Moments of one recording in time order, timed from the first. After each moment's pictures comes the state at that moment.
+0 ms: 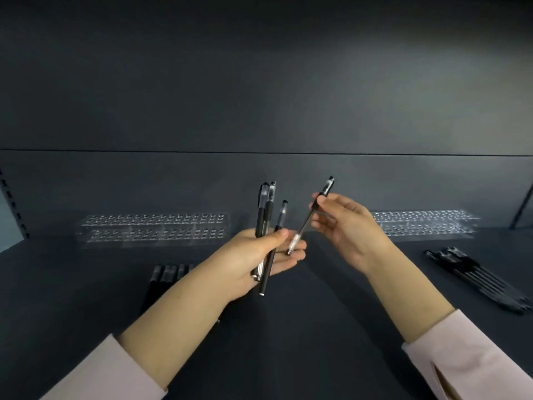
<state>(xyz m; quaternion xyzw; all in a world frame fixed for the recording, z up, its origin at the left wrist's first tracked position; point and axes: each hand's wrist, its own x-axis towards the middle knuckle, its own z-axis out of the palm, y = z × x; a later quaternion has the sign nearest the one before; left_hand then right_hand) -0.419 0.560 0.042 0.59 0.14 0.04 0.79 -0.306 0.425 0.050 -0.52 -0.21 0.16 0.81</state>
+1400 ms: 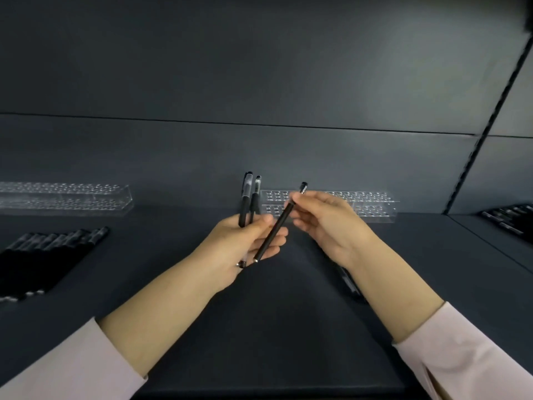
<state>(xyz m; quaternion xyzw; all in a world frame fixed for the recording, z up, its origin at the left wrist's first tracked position) -0.312 0.370 0.019 0.59 0.19 0.13 0.77 -0.208 0.252 0.034 -0.58 -0.19 0.23 0.76</state>
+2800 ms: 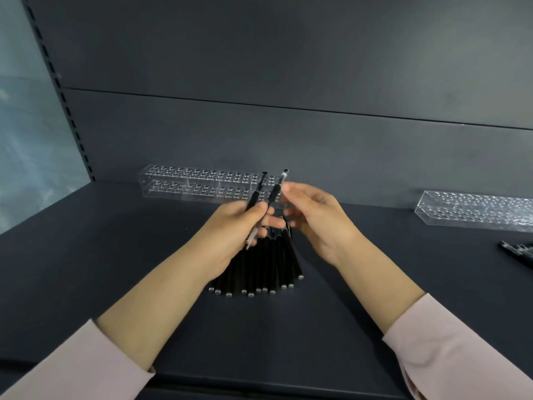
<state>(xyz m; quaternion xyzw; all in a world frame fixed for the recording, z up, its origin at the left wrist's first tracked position) -0.477 0.659 0.011 0.69 0.22 0.15 0.67 -0.364 0.553 0.009 -0.62 -0.25 0.24 0.70</state>
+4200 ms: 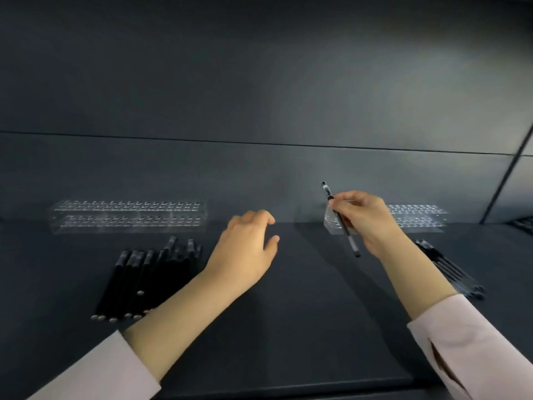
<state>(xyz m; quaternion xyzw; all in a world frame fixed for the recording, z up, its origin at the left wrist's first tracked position) -0.399 0.527 0.015 0.94 0.08 0.27 0.20 -0.252 0.357 0.042 -0.76 -0.15 0.00 0.63</state>
